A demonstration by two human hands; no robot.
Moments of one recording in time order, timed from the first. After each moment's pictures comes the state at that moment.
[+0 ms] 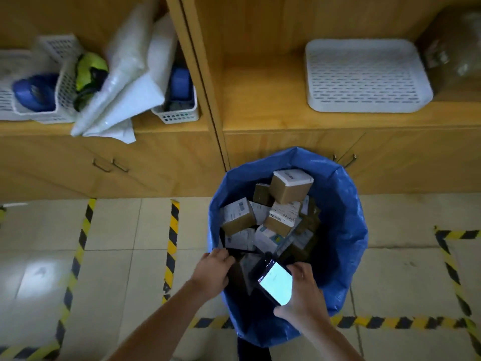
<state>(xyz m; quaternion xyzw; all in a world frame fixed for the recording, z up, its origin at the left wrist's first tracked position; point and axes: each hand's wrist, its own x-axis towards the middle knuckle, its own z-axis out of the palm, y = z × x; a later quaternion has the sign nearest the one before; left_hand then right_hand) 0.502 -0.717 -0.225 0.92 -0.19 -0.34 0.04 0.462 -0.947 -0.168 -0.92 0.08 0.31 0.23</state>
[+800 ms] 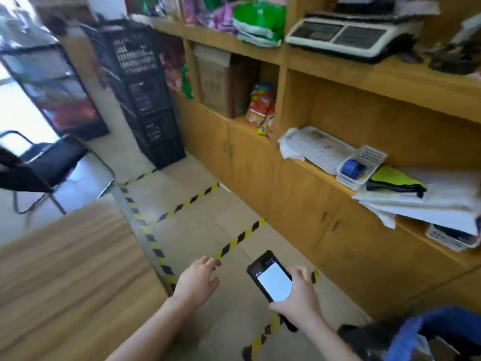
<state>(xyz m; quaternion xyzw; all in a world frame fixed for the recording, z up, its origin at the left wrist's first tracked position) 0.113 -0.304 -0.032 0.91 0.36 0.00 0.20 0.285 -0.495 0.008 -0.88 -0.30 0.27 0.25</state>
